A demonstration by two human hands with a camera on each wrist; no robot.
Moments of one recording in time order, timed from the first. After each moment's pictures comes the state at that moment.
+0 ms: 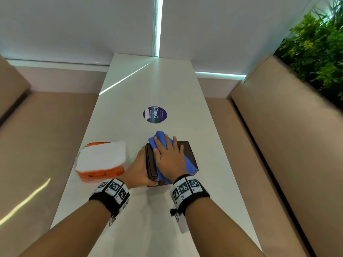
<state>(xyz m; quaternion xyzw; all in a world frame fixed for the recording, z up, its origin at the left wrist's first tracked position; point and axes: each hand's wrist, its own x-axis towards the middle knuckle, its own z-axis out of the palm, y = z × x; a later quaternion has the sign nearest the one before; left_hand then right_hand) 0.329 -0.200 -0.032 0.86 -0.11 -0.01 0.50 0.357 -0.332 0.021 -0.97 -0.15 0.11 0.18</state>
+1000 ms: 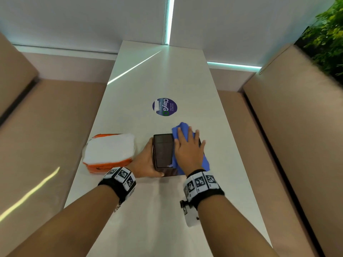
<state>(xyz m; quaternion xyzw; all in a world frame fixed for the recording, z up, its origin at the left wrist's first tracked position) 0.340 -0.180 -0.040 0.84 -0.08 -0.08 0.54 0.377 -0.340 0.007 -0.99 -0.06 0.07 0.11</state>
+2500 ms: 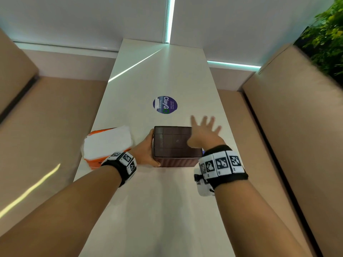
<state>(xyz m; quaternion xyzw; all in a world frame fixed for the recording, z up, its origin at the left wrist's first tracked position) 0.369 -0.164 -0.046 0.84 -0.11 -0.13 0.51 0.399 -0.358 0.093 -0.97 -0.05 0.24 0.02</state>
